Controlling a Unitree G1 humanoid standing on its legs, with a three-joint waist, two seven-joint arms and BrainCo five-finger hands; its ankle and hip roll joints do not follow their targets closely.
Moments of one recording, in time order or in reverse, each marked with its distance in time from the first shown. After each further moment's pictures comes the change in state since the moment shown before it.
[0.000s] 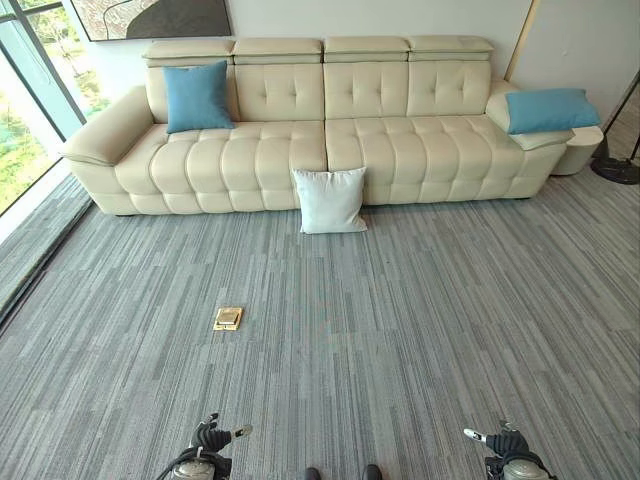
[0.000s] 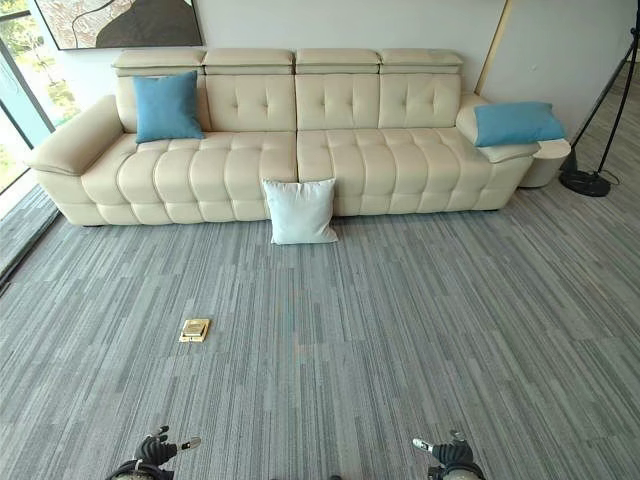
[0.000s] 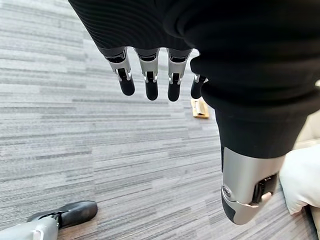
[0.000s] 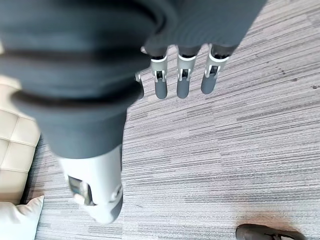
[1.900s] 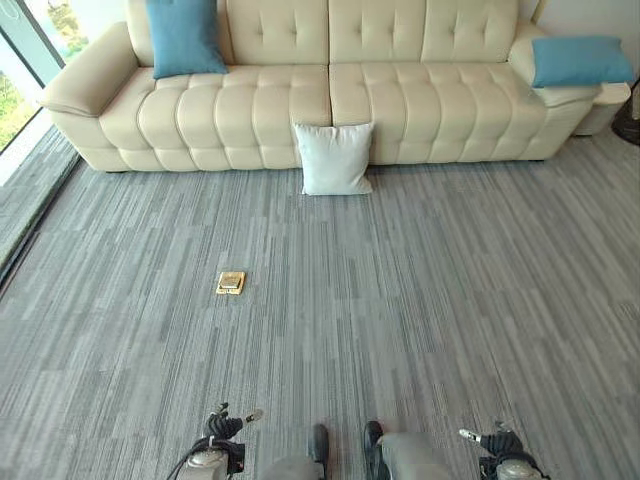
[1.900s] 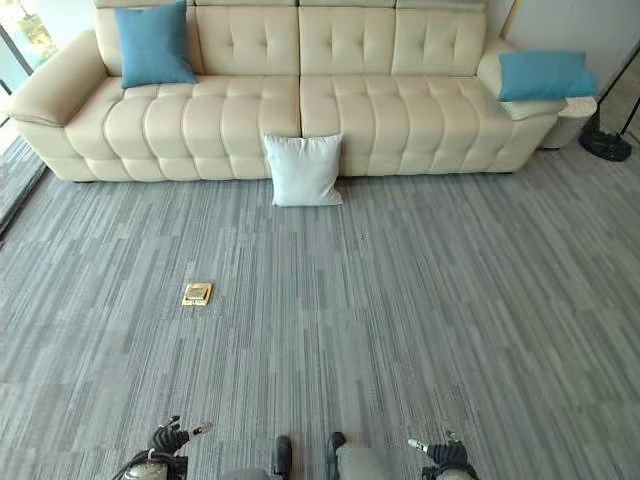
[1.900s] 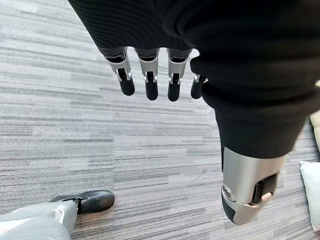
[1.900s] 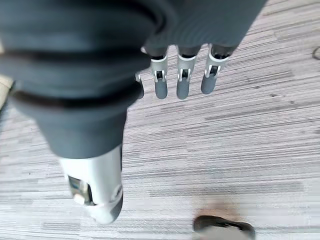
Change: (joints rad) left arm -0.042 -0.035 0.003 0.009 -0.084 -0.003 0.042; right arm 0.000 0.032 0.016 0.005 -0.002 0.022 -0.030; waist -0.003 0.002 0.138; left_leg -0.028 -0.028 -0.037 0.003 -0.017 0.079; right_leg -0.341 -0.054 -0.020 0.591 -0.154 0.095
